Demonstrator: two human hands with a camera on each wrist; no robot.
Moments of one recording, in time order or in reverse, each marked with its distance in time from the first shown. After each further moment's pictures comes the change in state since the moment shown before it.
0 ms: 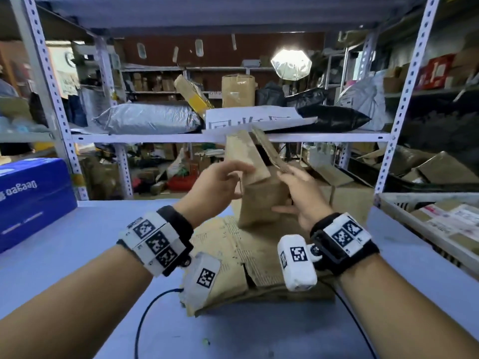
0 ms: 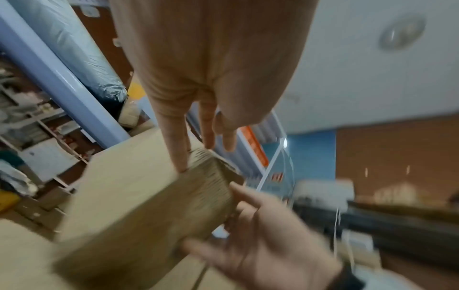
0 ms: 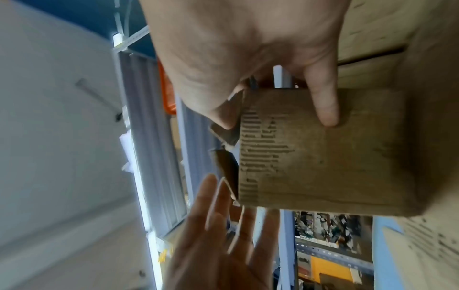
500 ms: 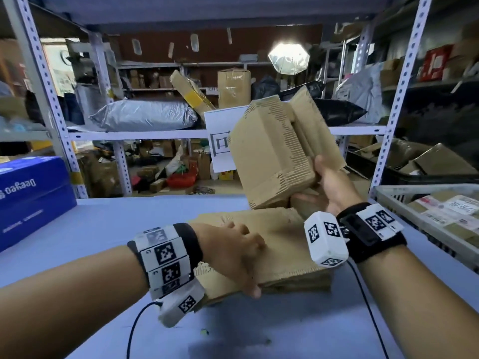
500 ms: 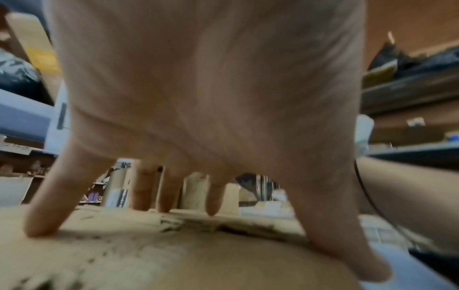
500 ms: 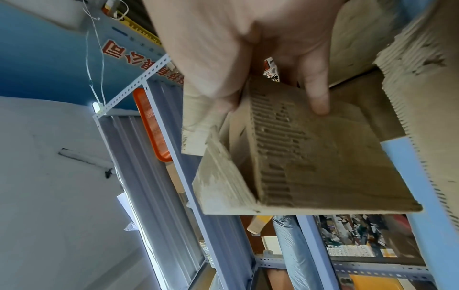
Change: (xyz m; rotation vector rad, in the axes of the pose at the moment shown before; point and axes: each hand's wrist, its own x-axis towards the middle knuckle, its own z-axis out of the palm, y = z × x) left_hand -0.044 -0.022 0.029 1.196 -0.937 -0.120; right_hand -0.003 -0.012 -0.054 0.230 0.162 0.071
